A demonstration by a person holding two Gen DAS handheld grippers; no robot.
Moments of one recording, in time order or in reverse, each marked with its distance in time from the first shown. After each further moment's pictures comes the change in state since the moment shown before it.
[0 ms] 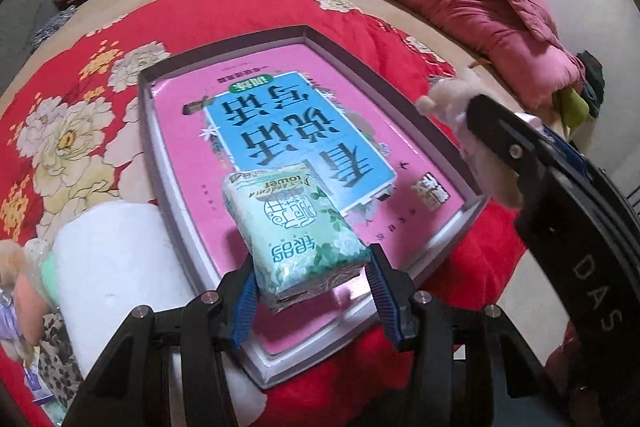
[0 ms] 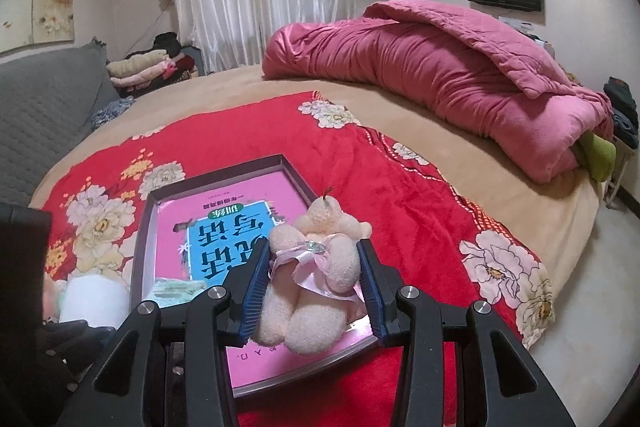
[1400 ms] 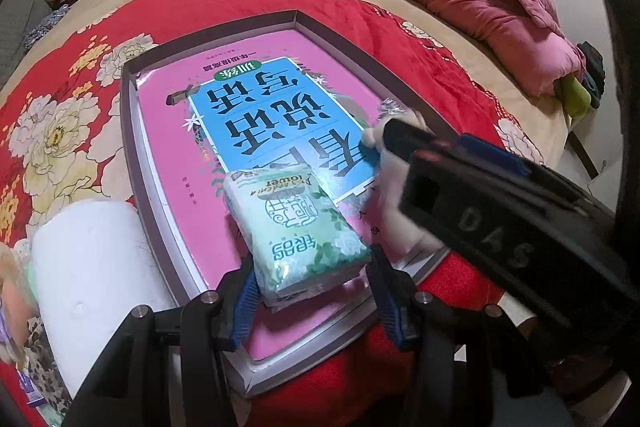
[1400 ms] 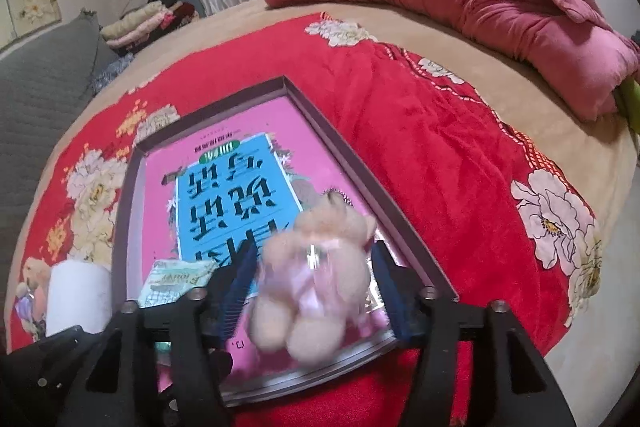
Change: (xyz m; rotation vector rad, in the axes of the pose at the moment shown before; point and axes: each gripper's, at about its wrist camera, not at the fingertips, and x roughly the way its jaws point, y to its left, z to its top) left arm 0.016 -0.008 -0.002 0.014 0.034 0.011; right arm 0.069 -0.012 -0.008 0.080 0.263 0.090
